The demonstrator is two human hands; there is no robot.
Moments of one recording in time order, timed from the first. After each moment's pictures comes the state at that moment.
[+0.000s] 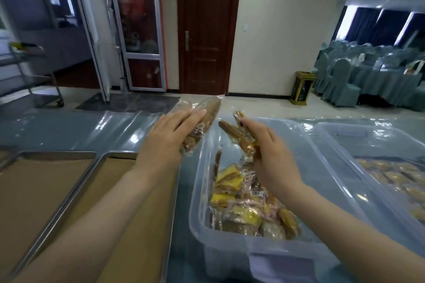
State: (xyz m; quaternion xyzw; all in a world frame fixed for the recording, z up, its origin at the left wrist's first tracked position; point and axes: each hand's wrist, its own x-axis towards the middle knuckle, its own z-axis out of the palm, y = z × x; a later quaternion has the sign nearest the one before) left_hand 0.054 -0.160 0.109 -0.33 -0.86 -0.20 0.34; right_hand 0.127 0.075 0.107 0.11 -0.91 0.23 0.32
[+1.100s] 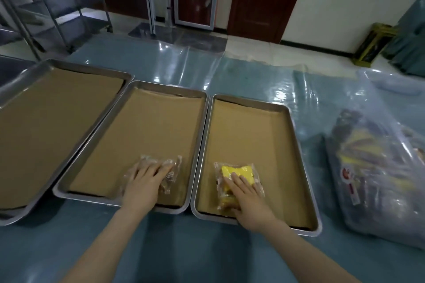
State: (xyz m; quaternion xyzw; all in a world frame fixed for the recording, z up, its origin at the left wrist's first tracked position) left_hand 0.087 -0.605 -0.146 -0.06 -0.99 -0.10 0.03; right_hand 0.114 -0.305 -0.145 0.15 -0.97 0.10 -0.17
